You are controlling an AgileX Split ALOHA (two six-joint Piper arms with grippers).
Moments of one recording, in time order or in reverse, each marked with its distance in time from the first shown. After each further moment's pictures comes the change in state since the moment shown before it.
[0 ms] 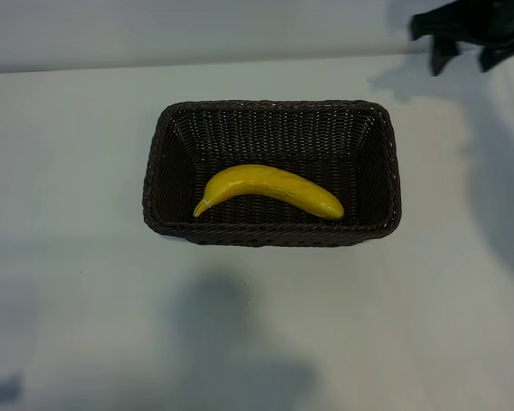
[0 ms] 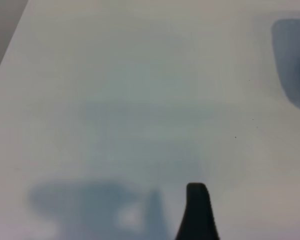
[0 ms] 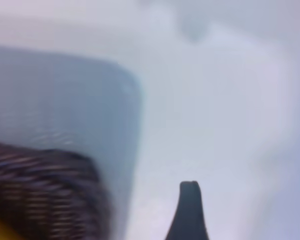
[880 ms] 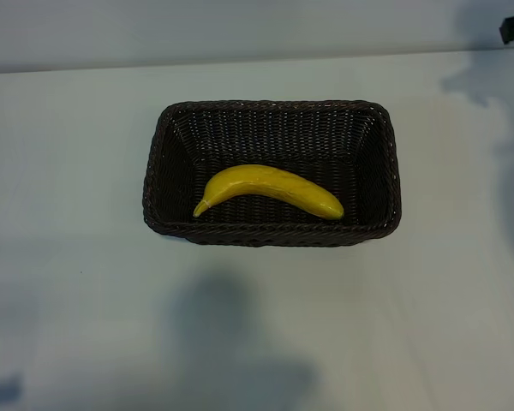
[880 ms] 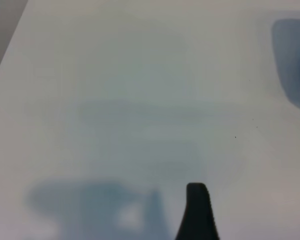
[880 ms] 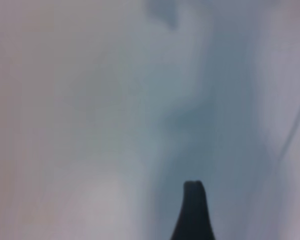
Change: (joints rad) left arm 0.000 0.000 0.000 0.000 0.000 -0.001; right arm -0.140 -0.095 0.091 -0.132 0.055 -0.091
